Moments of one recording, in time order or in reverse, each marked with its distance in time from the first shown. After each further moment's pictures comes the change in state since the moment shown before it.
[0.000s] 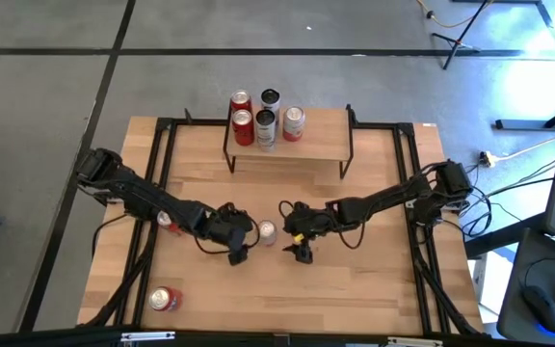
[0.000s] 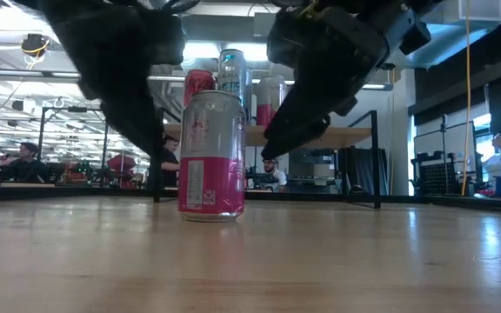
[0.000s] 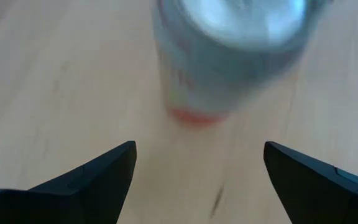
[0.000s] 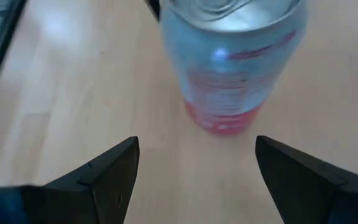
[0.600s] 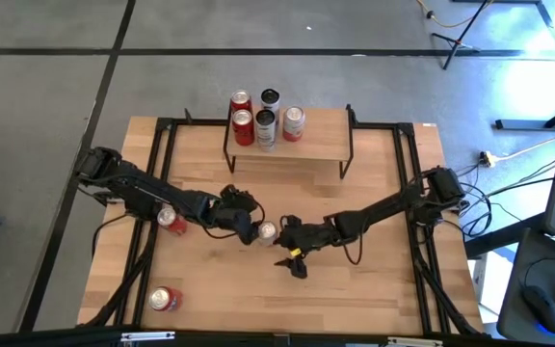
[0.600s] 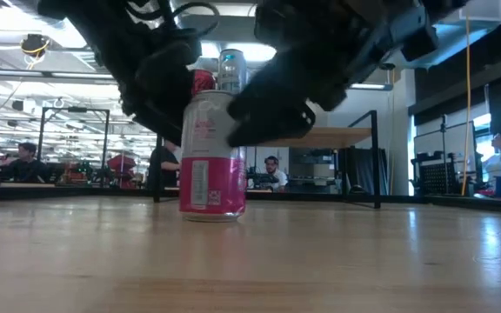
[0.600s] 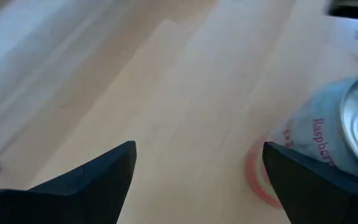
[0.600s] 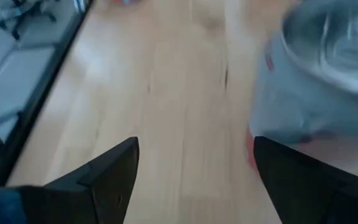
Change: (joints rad) left arm 0.104 -0.002 0.000 0.061 -0.211 0.025; right arm 0.087 0.087 0.000 0.247 0.045 0.038
